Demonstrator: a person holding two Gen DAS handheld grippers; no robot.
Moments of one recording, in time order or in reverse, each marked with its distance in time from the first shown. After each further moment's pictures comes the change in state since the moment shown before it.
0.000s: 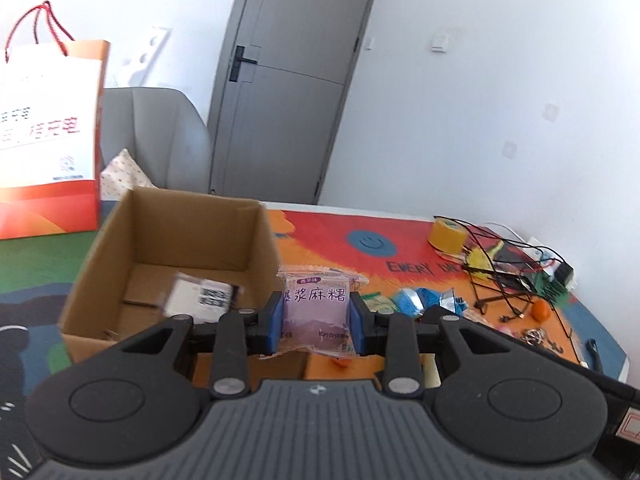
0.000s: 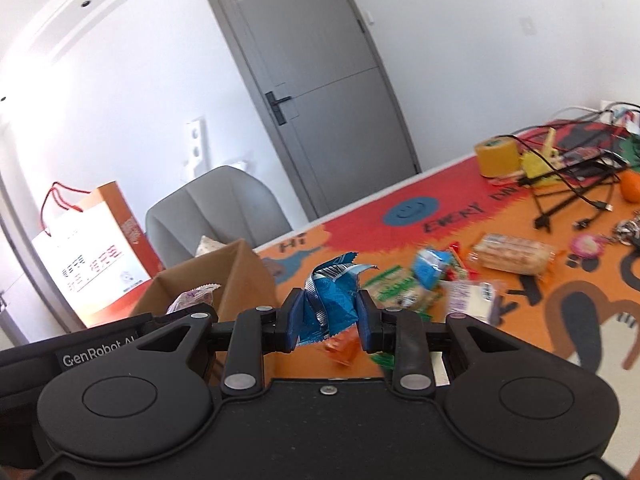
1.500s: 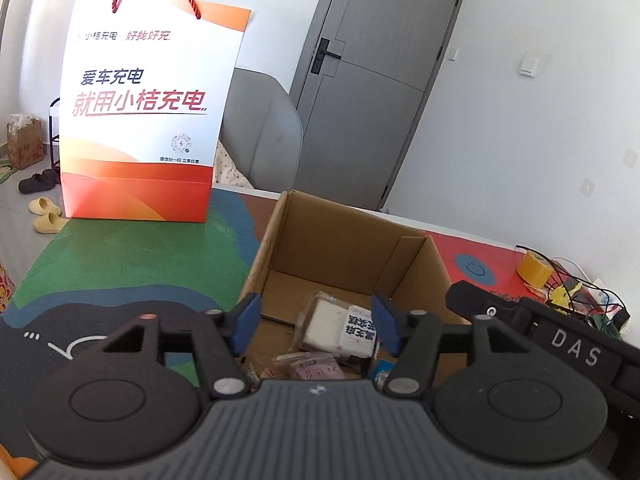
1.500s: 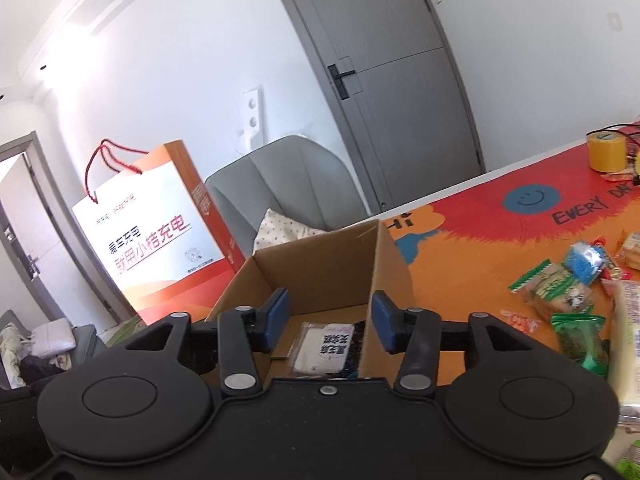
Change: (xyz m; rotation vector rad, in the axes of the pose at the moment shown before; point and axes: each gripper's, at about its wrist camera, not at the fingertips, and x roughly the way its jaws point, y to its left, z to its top) left arm 0.006 0.111 0.017 -0.137 0.025 0.148; right arm 0.057 0.102 -0.005 -0.051 0.065 0.113
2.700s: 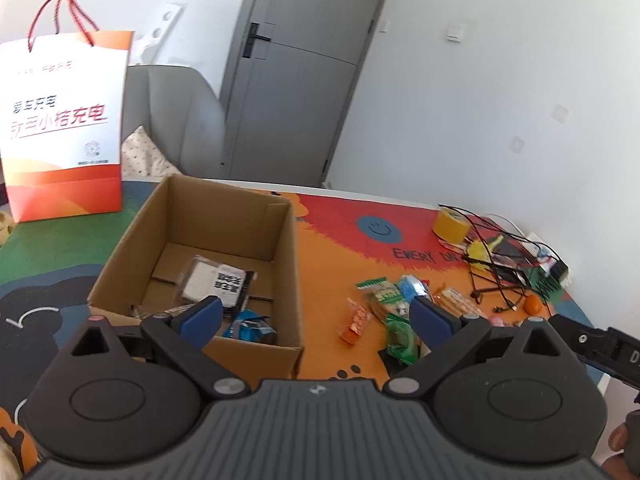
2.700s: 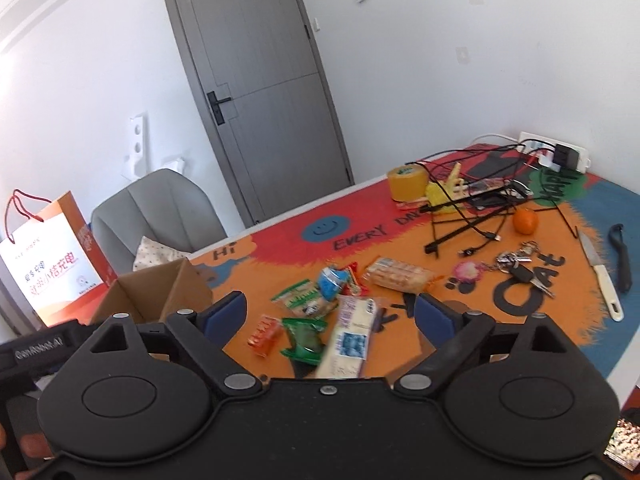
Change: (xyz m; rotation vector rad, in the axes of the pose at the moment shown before) left arm -0.049 -0.093 -0.016 0.117 0.072 -0.145; right arm -0.150 -0.104 0.024 0.042 -0.031 -0.355
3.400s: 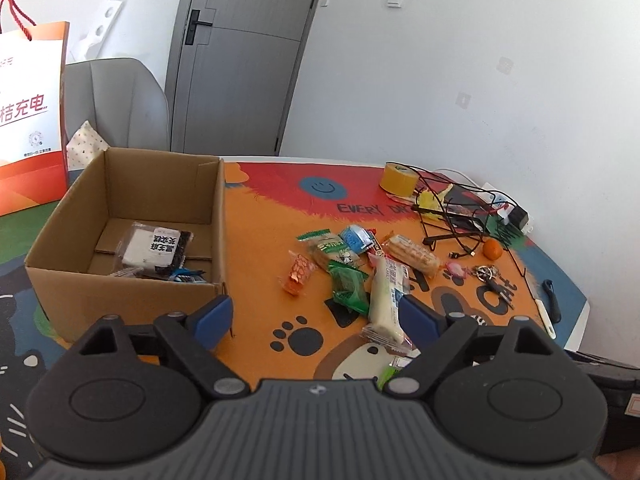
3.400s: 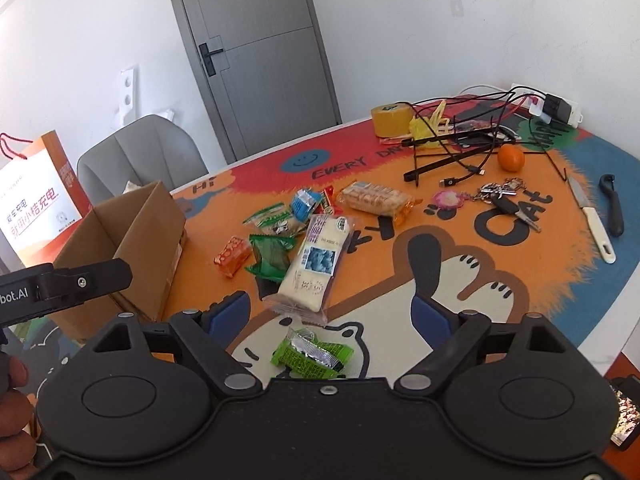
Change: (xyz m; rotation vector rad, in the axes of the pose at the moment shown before) left arm 0.004 -0.030 -0.038 0.104 0.057 -0.114; right arm 0.012 -0.018 -0.050 -0.039 0.125 -0.020
